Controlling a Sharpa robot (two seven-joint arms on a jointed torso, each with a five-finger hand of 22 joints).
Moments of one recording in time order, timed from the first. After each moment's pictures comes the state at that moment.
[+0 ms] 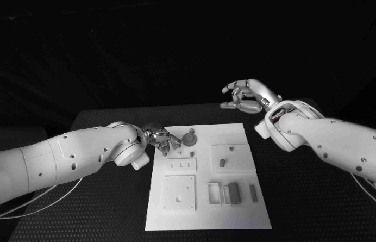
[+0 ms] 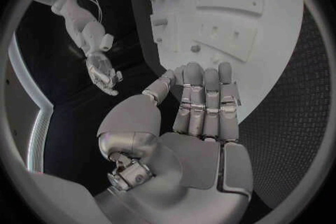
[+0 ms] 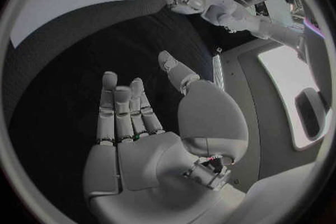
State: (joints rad) left arm 1.27 -0.72 -0.20 1.35 -0.65 -0.13 -0.25; left_hand 0.88 0.12 0.49 -0.29 0.05 1.06 0.09 0.37 0.79 1.21 -0.02 0.78 0.67 0.88 -0.02 1.15 0.59 0.02 0.99 -0.11 0.20 1.31; right arm 1.25 -0.74 0.01 1.34 -0.98 -0.49 0.19; right_hand 1.07 -0.16 0.53 -0.28 0.05 0.74 0.19 0.26 0.50 0.73 0.10 1.29 0.76 0.89 -0.01 1.48 0.75 0.25 0.83 0.11 0.84 1.31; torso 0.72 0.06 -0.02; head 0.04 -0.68
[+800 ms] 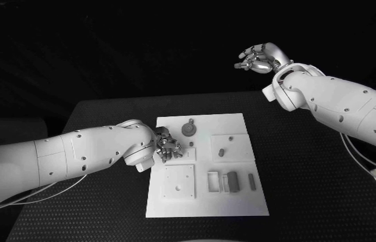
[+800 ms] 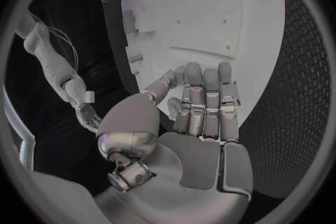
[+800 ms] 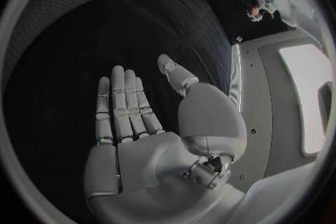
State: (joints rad) left arm 1.27 -0.67 -0.23 1.42 -0.79 -0.11 -0.51; left_hand 0.87 0.10 0.57 -0.28 0.05 1.07 0.09 0.34 0.83 1.21 -0.02 0.79 0.65 0.91 -0.03 1.17 0.59 0.01 1.00 -0.13 0.23 1.31; right arm 1.34 -0.58 0.01 0.96 -0.84 -0.41 0.21; right_hand 1.03 -0.12 0.55 -0.29 0.05 0.75 0.20 0.30 0.49 0.78 0.14 0.79 0.36 0.80 0.10 0.84 0.42 0.20 0.49 0.21 0.47 1.14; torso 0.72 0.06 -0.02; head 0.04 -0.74
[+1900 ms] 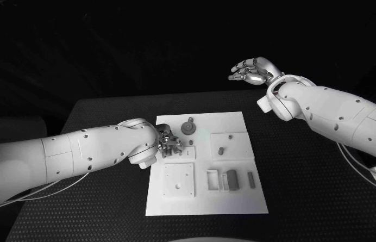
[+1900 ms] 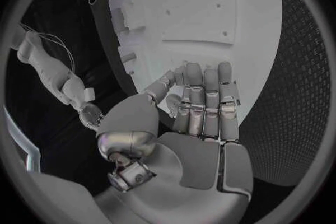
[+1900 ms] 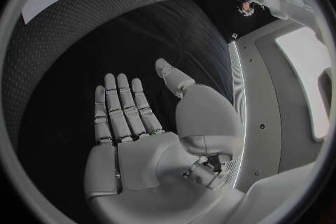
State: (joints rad) left arm 1.26 -0.63 -0.24 1.39 -0.88 -0.15 -0.54; left_hand 0.86 0.09 0.57 -0.28 0.05 1.07 0.09 0.32 0.99 1.21 -0.02 0.79 0.65 0.91 -0.03 1.17 0.58 0.01 1.00 -0.13 0.24 1.31; right arm 1.28 -0.59 0.00 0.99 -0.79 -0.34 0.22; right_hand 1.04 -0.07 0.54 -0.26 0.05 0.72 0.19 0.31 0.45 0.84 0.20 0.38 0.07 0.72 0.21 0.47 0.30 0.14 0.36 0.23 0.32 1.12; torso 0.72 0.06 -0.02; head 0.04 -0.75
